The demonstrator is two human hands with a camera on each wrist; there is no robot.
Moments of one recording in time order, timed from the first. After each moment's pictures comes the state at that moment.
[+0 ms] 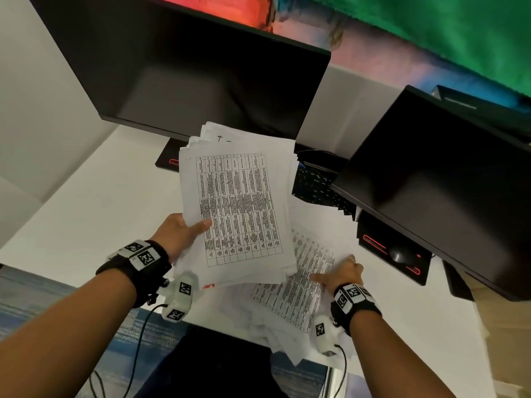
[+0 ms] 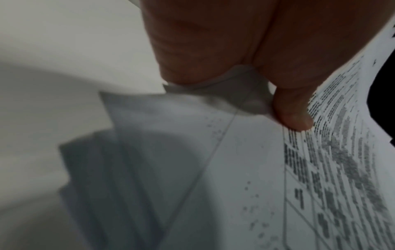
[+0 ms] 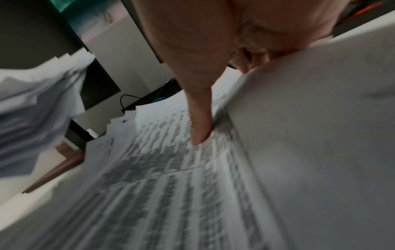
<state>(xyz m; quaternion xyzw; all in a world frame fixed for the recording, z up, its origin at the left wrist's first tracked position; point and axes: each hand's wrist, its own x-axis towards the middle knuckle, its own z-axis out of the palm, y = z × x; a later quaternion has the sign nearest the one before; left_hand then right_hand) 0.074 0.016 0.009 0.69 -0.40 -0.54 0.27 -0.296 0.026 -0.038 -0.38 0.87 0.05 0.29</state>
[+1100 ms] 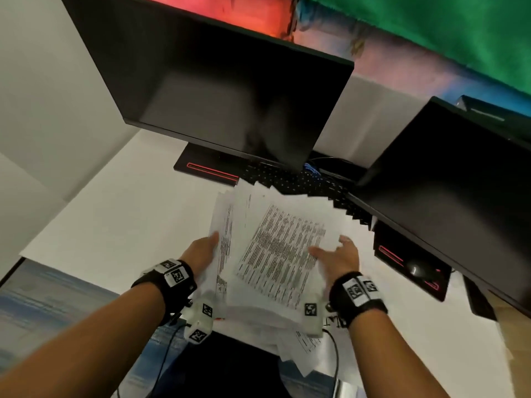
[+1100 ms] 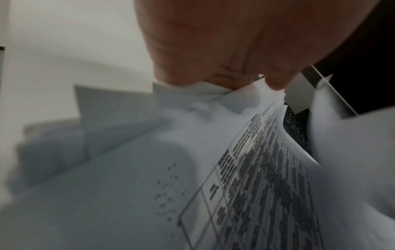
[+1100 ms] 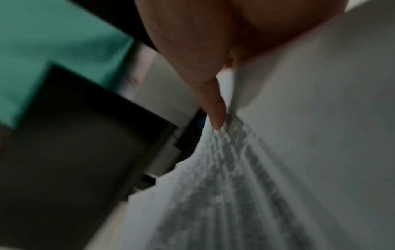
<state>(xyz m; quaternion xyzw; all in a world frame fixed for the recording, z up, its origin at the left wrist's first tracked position) 0.058 0.026 -0.028 0.75 -0.36 -0.53 0.17 -0.239 0.005 0.011 -0.30 0.79 -0.29 0.46</state>
